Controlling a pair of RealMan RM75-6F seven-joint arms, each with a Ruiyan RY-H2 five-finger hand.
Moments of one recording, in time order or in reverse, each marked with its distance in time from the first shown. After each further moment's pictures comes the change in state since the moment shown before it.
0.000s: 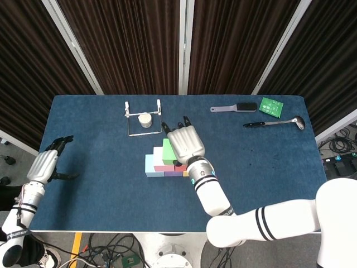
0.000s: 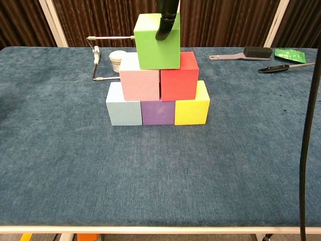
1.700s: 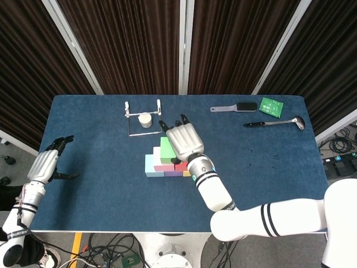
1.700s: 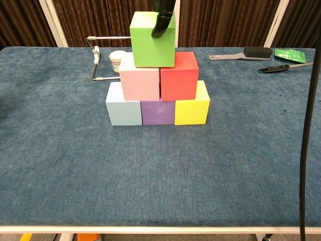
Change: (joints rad) left arm -0.003 0.003 -0.003 -0.009 -0.009 -0.002 0.018; right arm -0.060 0.010 0.026 0.030 -0.063 -0.091 0.007
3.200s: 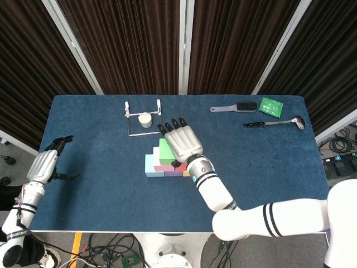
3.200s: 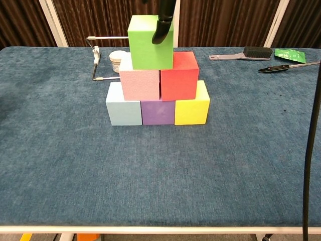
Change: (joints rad) left arm 0.004 0.003 -0.002 -0.005 -0.001 0.007 -0.001; right arm -0.003 0.032 -0.009 -0.009 -0.009 -0.068 0.046
